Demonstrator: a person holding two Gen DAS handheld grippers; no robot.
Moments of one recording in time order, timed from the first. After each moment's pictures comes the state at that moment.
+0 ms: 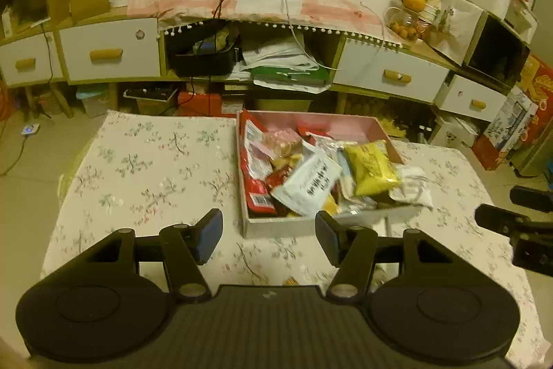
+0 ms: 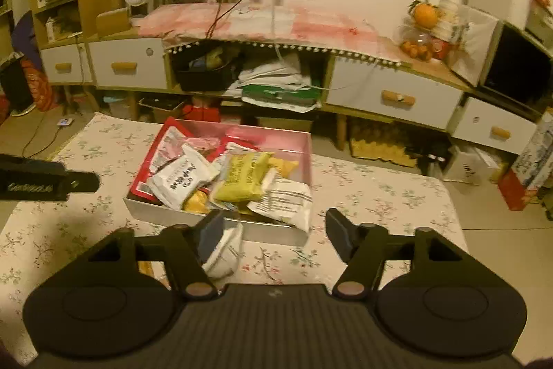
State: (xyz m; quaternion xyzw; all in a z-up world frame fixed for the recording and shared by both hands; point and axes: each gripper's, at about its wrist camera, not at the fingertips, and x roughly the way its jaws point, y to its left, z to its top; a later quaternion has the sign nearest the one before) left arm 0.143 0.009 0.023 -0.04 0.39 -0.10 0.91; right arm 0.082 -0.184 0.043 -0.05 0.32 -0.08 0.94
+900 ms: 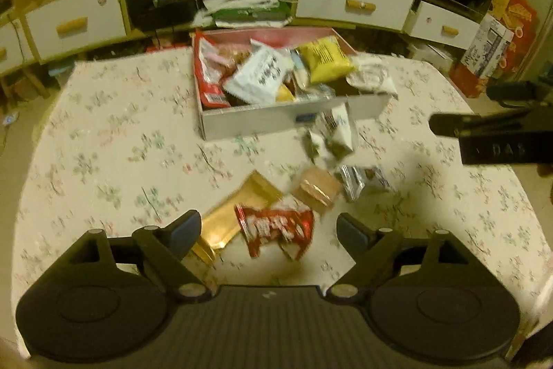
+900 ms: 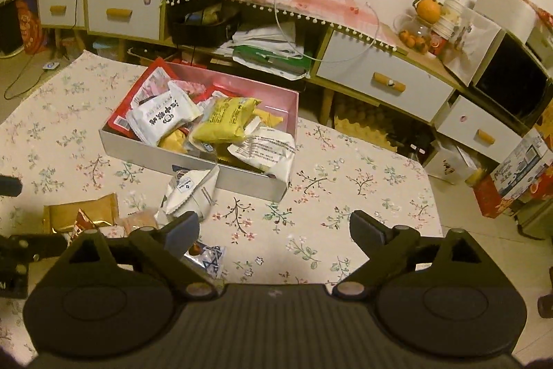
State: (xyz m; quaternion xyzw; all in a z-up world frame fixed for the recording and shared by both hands) left arm 0.080 -0.020 -0.023 0.02 0.46 -0.15 0.88; right arm 0.072 -0.179 0.010 -0.13 0.36 -0.10 0.92
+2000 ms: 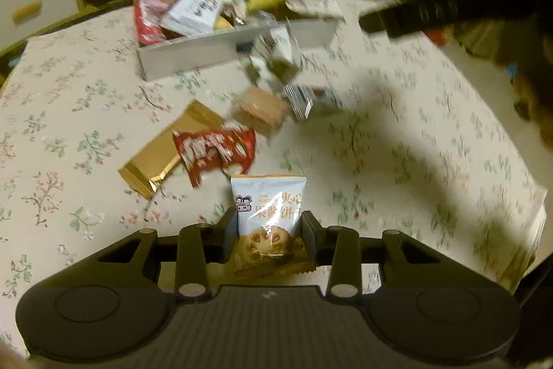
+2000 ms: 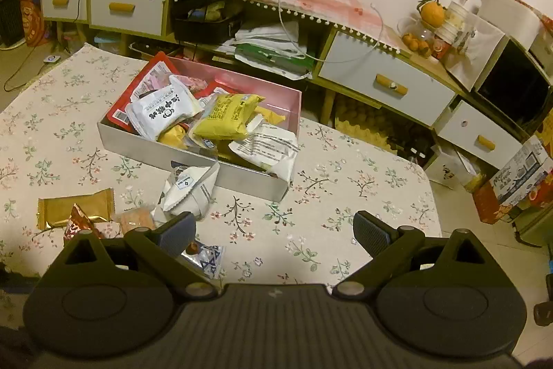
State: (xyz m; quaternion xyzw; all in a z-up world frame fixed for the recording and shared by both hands) left arm 0.049 -0.040 -0.054 0.04 0.49 -0.20 0.85; right arm 0.077 -0.177 0.003 -0.14 0.36 -0.09 0.92
